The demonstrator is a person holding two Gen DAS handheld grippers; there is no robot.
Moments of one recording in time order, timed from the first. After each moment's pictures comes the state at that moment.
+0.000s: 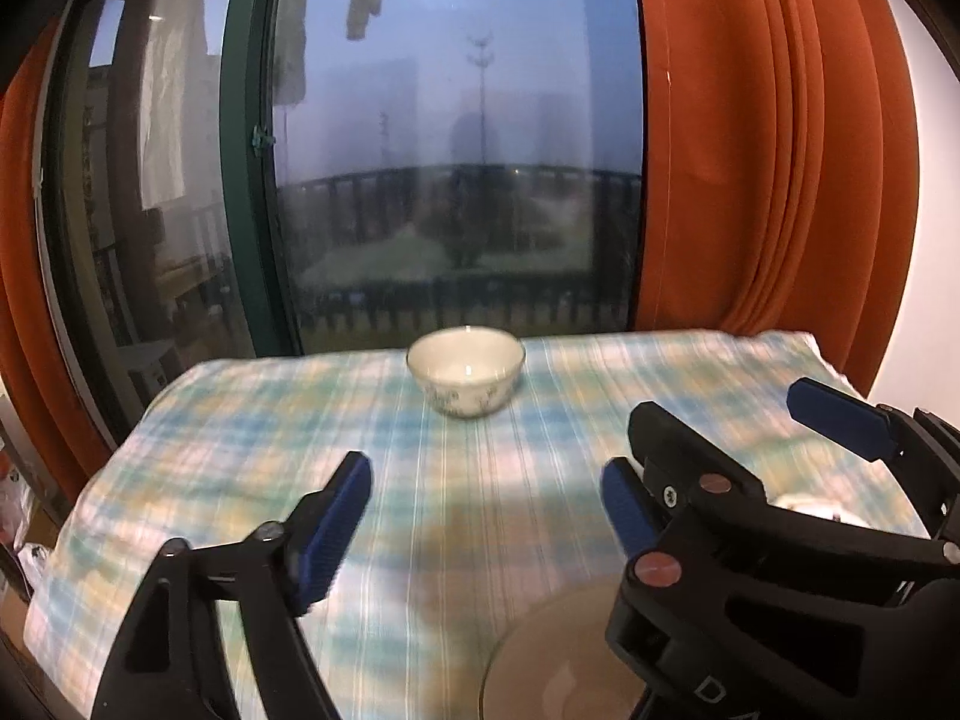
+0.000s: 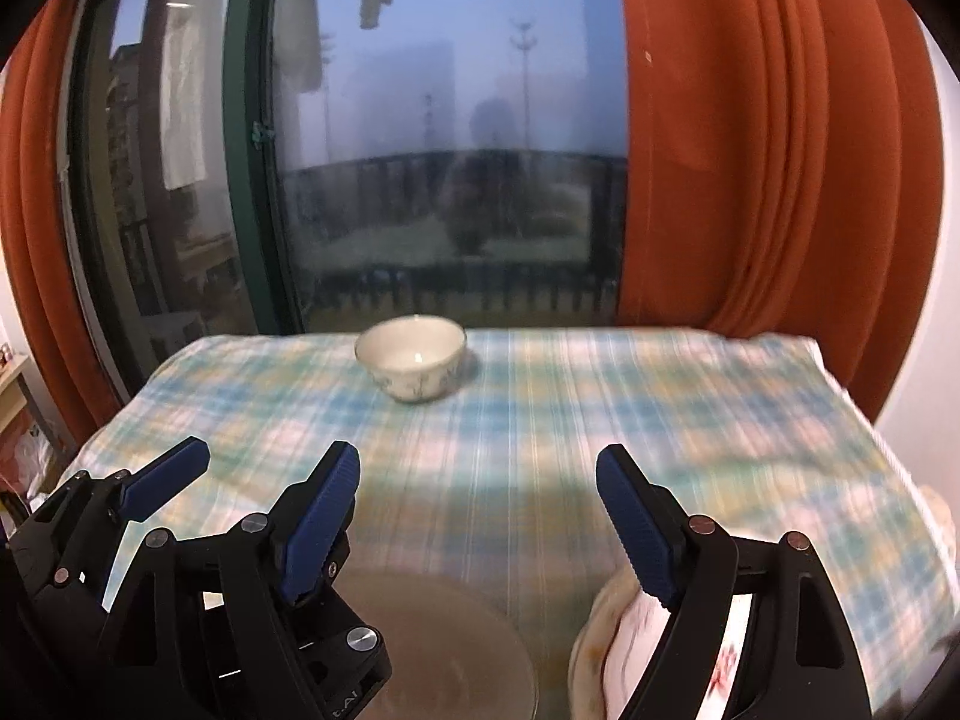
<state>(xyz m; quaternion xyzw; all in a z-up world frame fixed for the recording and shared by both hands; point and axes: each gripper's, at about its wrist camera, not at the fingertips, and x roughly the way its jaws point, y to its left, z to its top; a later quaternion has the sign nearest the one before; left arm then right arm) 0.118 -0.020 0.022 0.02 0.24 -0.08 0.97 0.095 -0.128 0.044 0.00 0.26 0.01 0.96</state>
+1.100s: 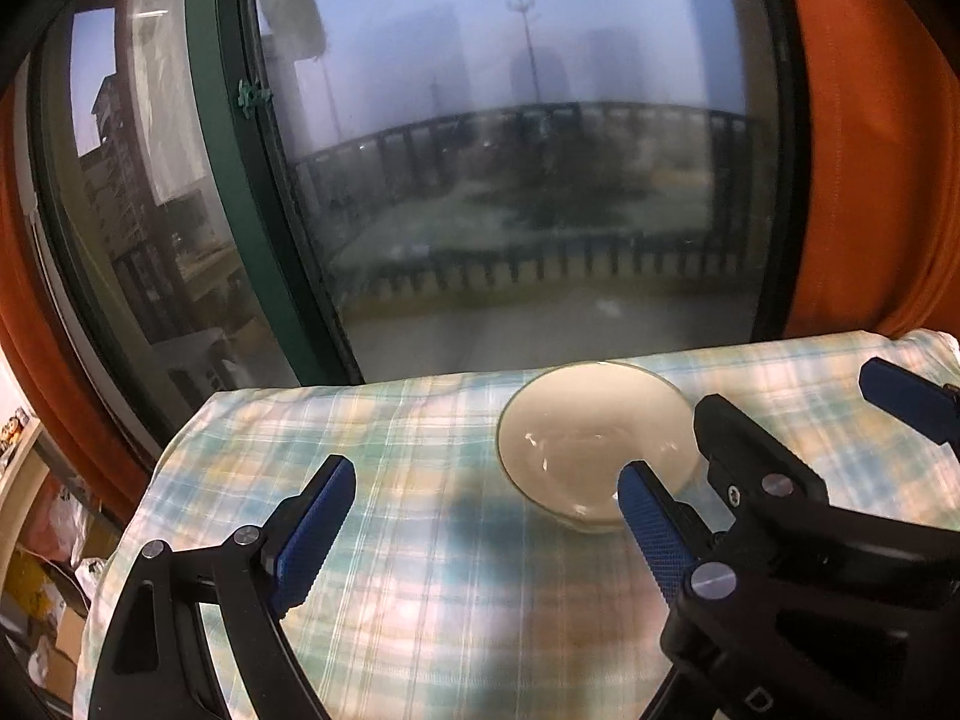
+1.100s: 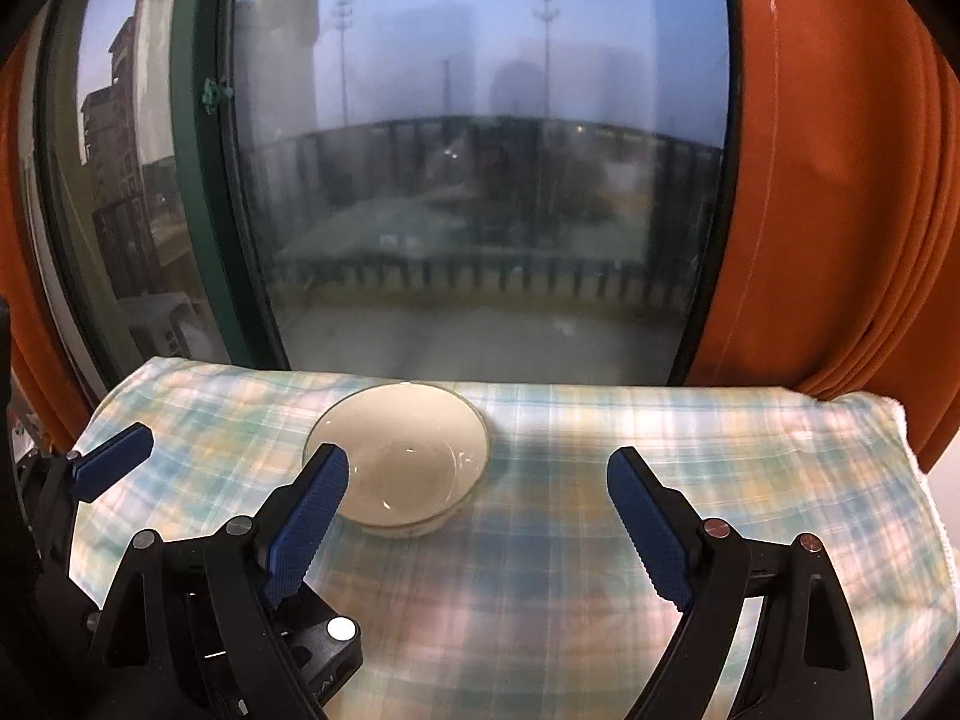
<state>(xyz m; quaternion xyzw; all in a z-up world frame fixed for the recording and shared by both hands) 0.315 -0.006 0.001 0.07 0.31 0.01 0.95 0.303 -0.111 0.022 -0.01 0.31 0.02 0.95</state>
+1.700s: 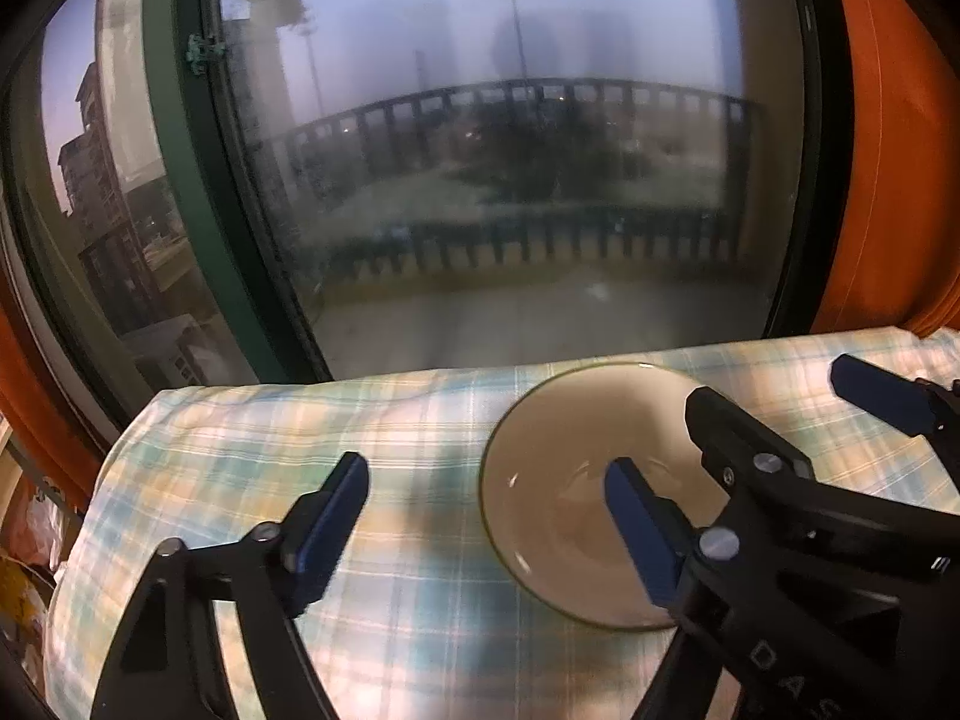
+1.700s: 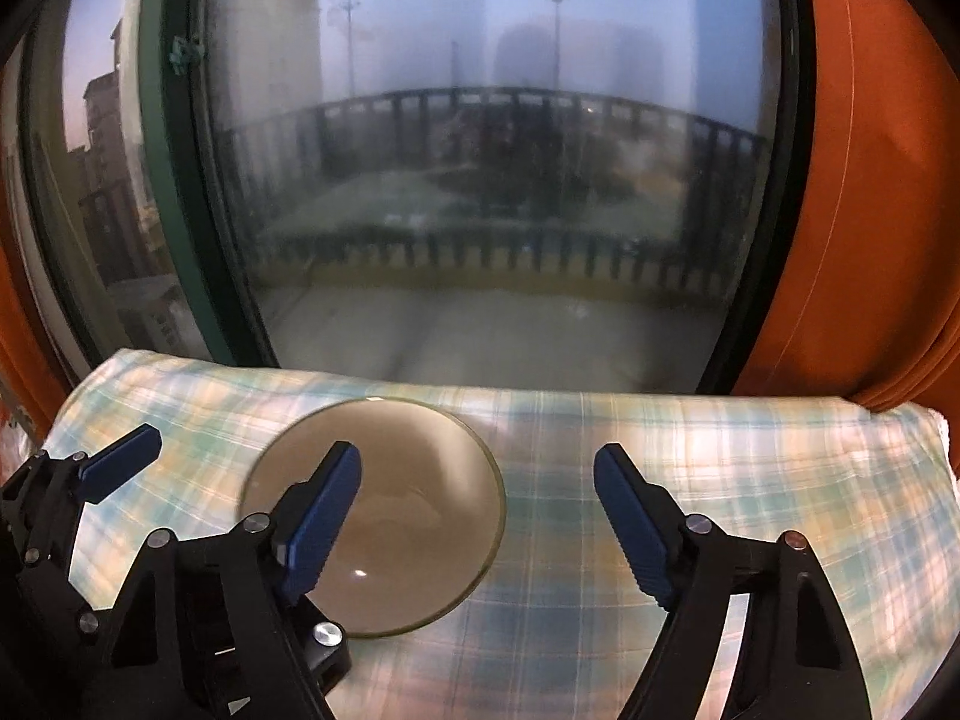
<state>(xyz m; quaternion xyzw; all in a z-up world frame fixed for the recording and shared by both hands) 0.380 -0.010 -0.039 0.07 0.34 -0.01 0.94 0.380 -0.111 -0.021 -0.01 0.34 0.03 0.94</state>
